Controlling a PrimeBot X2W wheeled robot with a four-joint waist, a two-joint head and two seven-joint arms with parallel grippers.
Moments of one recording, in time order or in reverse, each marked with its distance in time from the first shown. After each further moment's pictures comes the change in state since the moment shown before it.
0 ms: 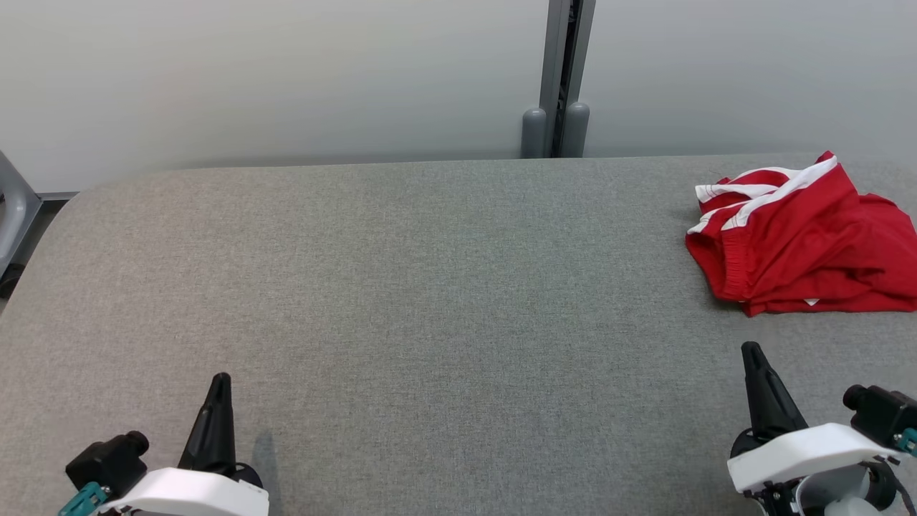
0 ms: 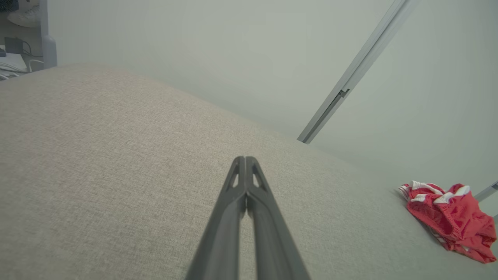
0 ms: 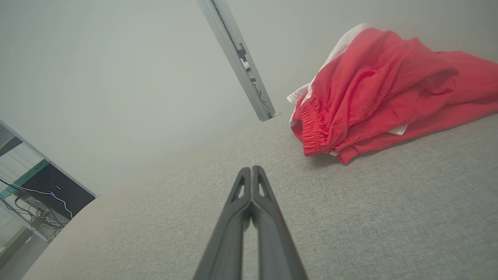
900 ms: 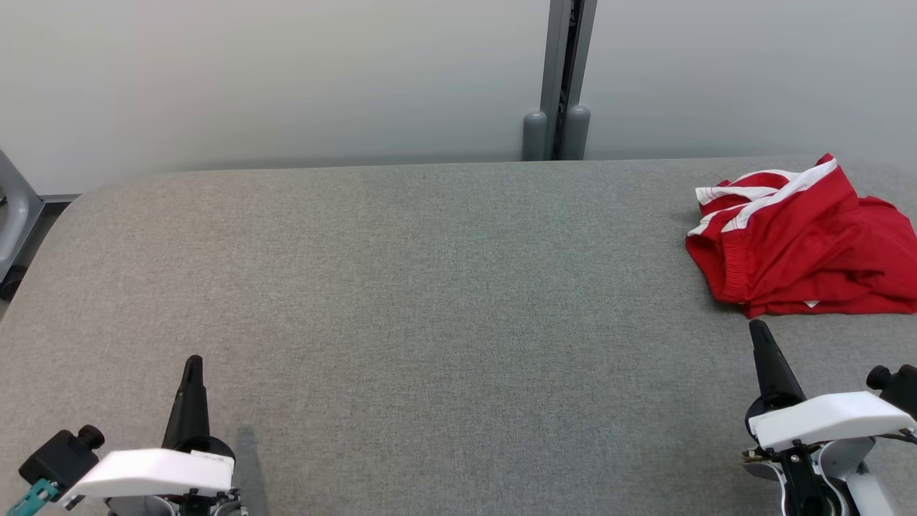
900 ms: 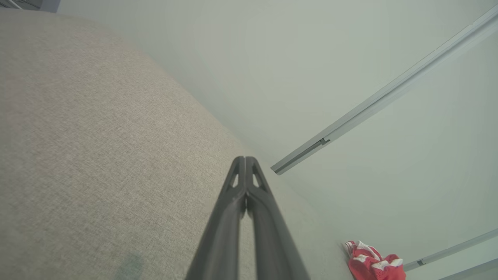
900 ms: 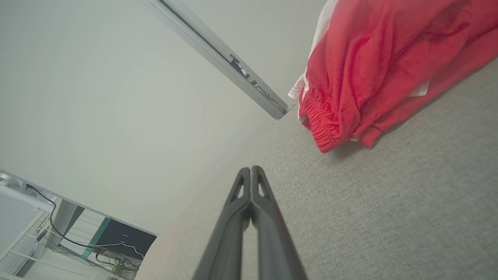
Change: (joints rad) left arm -0.044 -0.003 0.049 -0.015 -0.385 0.000 0.095; right arm -0.078 0.010 -0.040 0.035 0.373 0.000 0.112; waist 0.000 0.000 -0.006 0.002
